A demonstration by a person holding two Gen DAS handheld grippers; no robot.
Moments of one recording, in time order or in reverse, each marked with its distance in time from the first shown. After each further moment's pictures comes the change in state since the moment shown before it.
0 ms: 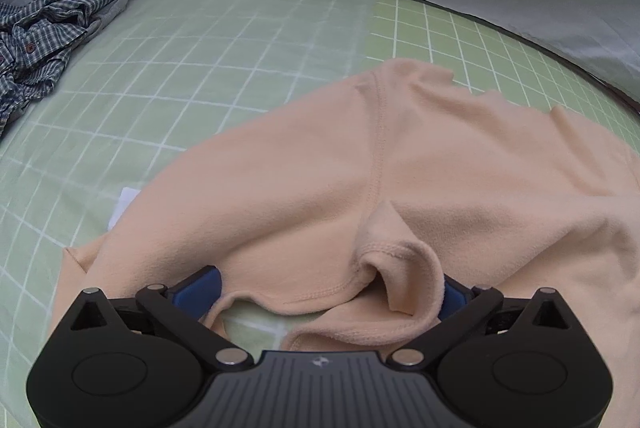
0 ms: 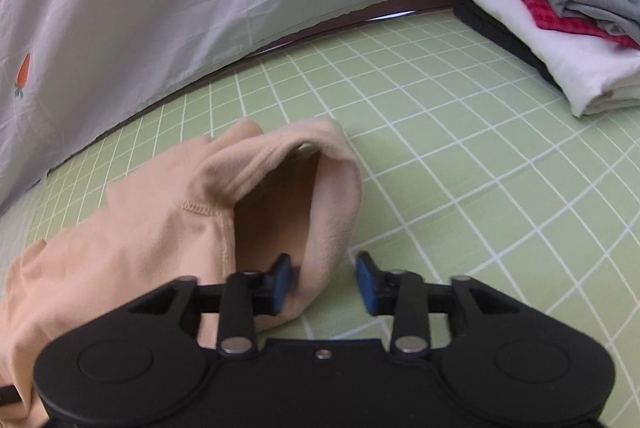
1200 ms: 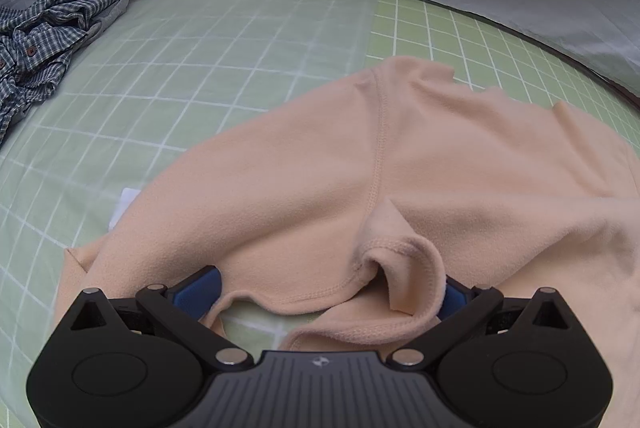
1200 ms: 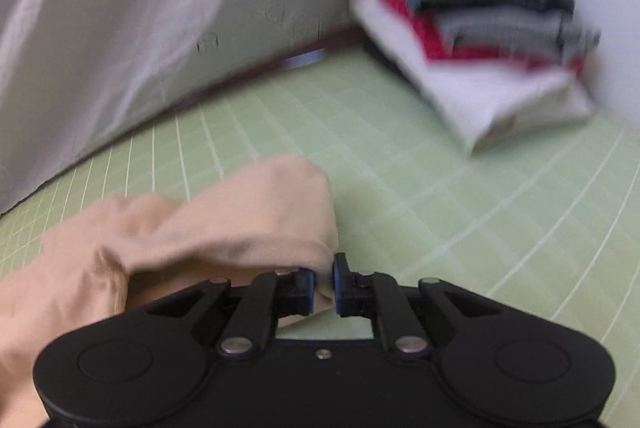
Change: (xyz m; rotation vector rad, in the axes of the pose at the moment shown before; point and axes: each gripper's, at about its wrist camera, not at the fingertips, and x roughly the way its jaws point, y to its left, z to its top) left arm 0.001 0.001 -0.001 0.011 0.001 0.010; right arm -0.043 -0.061 0.015 0.029 -0.171 -0.205
